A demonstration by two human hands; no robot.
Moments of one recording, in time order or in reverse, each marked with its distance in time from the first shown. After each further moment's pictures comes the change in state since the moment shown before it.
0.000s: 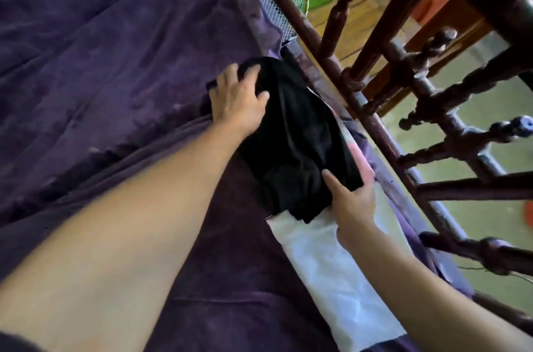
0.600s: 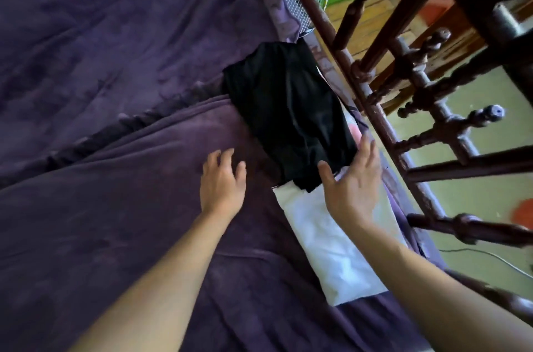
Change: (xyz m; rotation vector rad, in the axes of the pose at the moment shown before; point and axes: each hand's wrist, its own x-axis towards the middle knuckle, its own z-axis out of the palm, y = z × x) left_hand -0.186 -0.059 0.015 -0.244 -0.013 -0.246; right_hand -0.026 -0.004 -0.016 -0.903 -0.002 -0.417
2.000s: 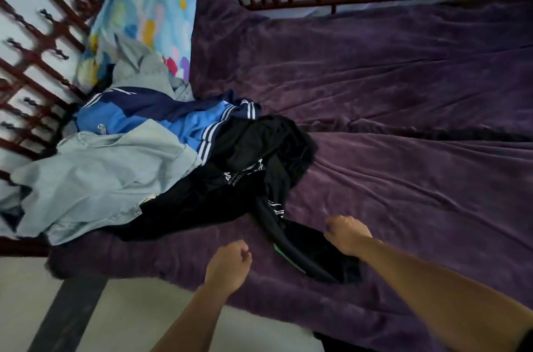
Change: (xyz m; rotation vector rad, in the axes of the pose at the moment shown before) left_hand -0.448 -0.589 -0.411 -0.041 -0.029 -0.673; right_hand -0.571 -0.369 0.265 -0.634 -1.052 -0.746
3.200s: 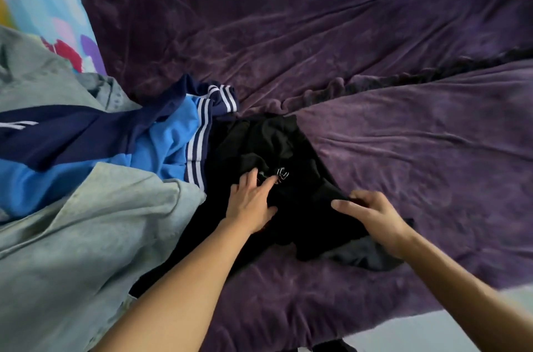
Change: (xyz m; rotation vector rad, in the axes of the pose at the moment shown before) left_hand 0.274 -0.026 -0.069 0.488 -0.214 0.727; right_hand 0.044 -0.177 -0.011 1.203 0.394 0.237
